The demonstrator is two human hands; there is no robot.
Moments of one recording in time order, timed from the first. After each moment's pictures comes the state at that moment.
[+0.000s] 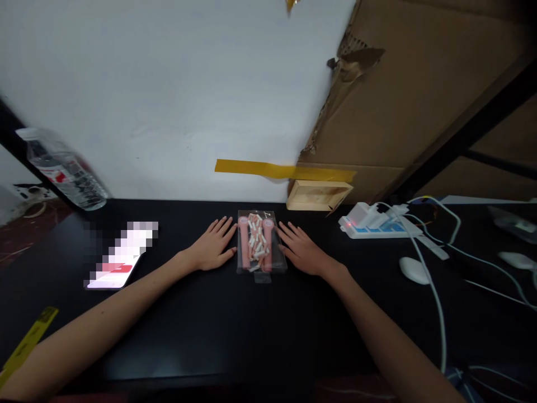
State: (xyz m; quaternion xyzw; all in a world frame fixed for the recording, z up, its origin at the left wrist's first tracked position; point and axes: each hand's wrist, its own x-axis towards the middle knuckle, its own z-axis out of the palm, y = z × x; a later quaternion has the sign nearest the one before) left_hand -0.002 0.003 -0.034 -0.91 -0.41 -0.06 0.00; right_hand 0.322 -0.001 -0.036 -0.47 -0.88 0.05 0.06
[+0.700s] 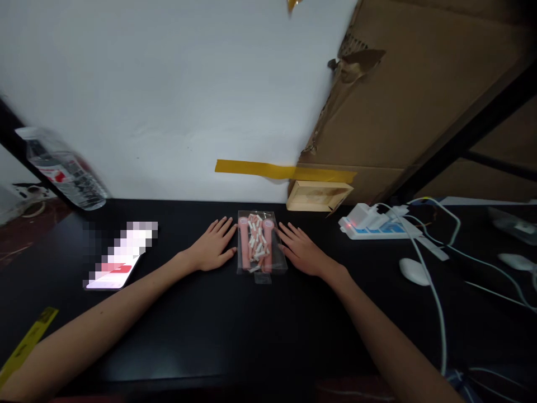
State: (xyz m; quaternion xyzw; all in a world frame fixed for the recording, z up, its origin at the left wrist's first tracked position) left_hand 0.000 0.003 -0.034 -0.90 -0.43 -0.04 0.02; right_hand 0.317 -0.004 -0.031 -0.48 -0.88 0.03 0.05
